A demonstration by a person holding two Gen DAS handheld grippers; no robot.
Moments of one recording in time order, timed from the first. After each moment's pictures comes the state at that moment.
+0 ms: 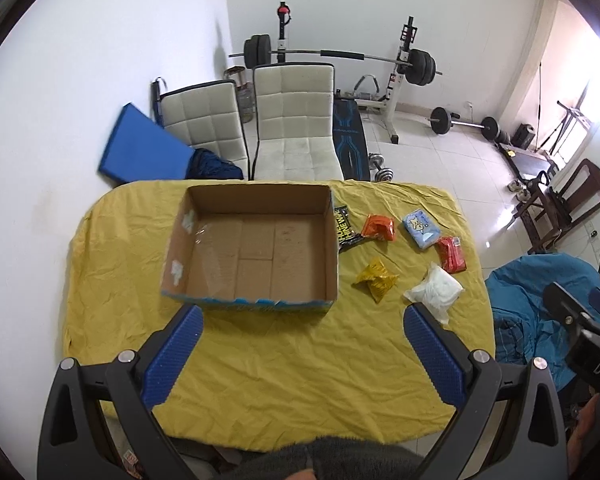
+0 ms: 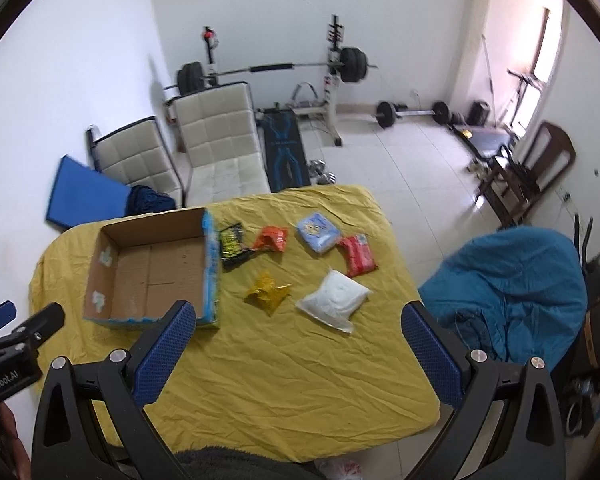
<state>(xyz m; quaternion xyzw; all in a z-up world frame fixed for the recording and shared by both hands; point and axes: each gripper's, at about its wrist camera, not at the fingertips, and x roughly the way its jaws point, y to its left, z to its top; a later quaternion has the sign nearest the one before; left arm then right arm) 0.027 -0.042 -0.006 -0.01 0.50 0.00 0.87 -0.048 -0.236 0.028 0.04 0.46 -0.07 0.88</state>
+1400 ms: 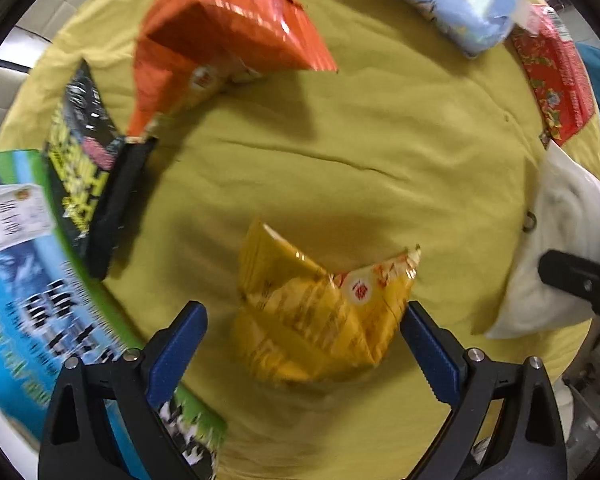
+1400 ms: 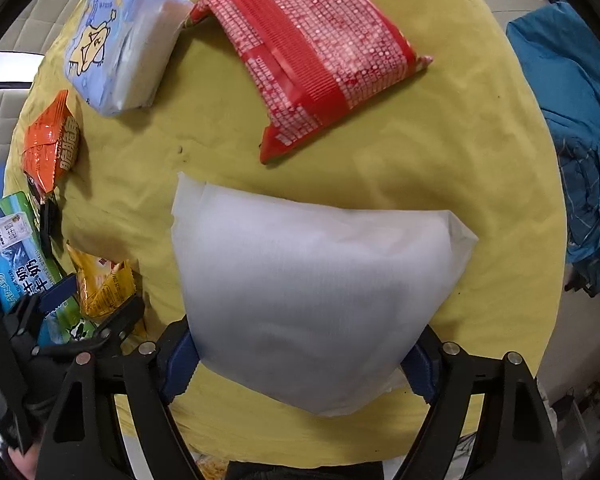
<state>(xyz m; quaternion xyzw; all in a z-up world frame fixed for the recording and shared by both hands) 0.262 -0.222 -0.408 0.18 0.76 -0.15 0.60 0.164 -0.416 -0.421 0.24 0.77 -0.07 0.58</state>
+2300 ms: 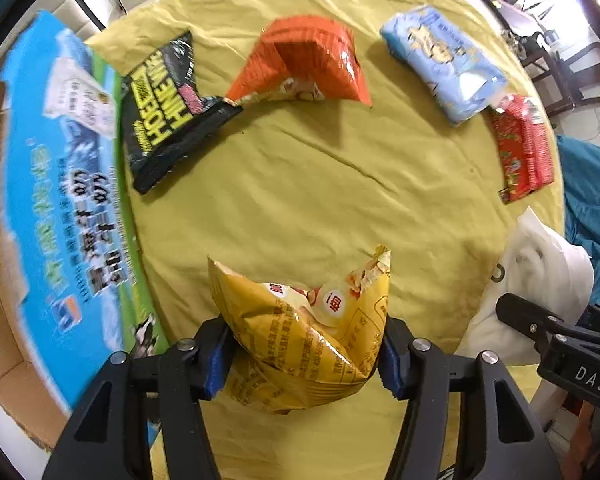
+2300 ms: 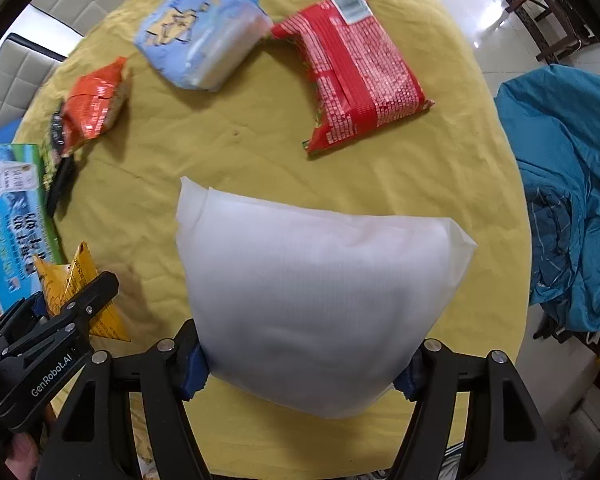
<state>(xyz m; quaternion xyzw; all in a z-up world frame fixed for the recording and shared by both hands) 0.201 -0.128 -0.339 0.04 0.71 -0.10 0.70 0.124 -0.362 -0.353 0.15 0.73 -0.07 0.66</state>
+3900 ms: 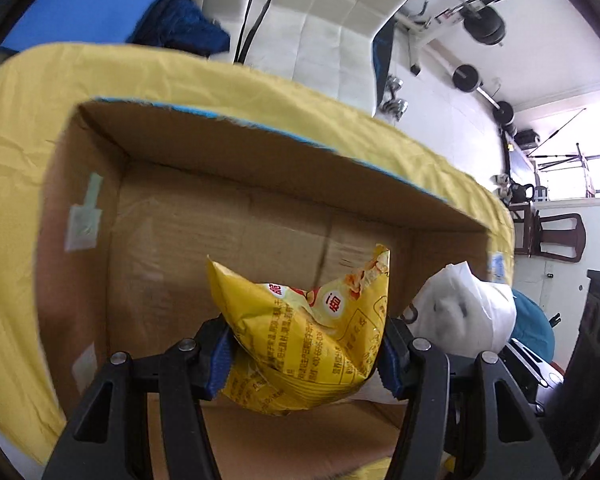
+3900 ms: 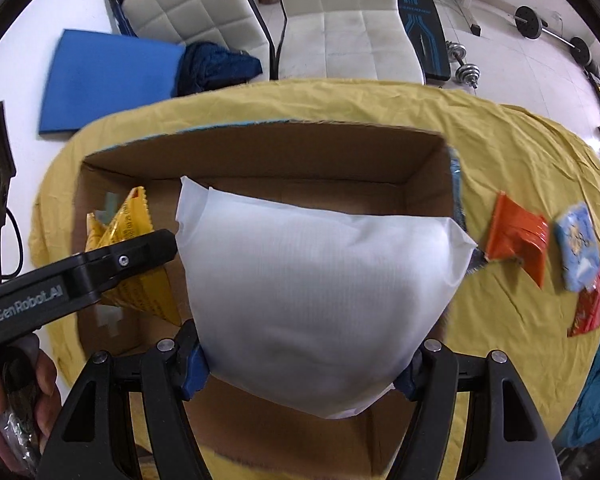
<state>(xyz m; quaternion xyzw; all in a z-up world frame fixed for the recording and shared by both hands) 0.302 0.172 -0.277 -0.21 0.68 -0.05 0.70 0.280 0.012 -0.264 0.02 0.68 0.11 0.72</state>
